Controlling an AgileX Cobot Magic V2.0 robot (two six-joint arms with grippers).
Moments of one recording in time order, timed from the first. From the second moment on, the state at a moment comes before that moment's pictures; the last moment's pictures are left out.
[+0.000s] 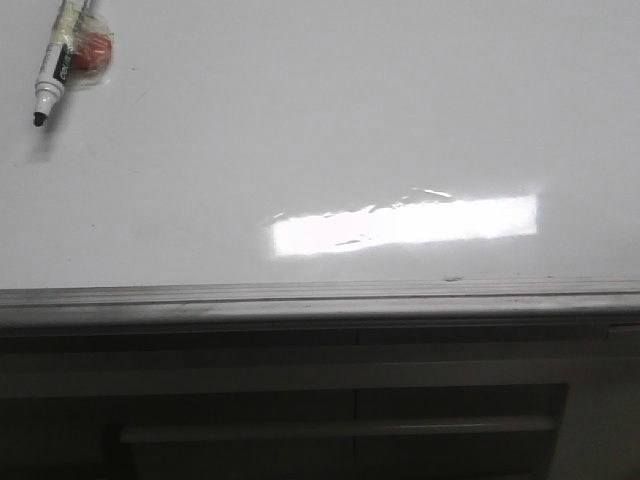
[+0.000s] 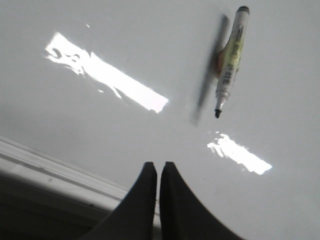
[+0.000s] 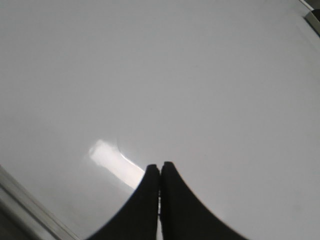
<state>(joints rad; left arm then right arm) -0.10 0.00 0.00 -1.06 0.31 0.19 0.25 -0.01 0.01 -0.68 -0.09 -0.01</state>
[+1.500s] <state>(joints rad) -0.22 1.13 -0.84 -0.71 0.57 0.54 0.25 0.18 -0.44 0.16 0.50 0.09</state>
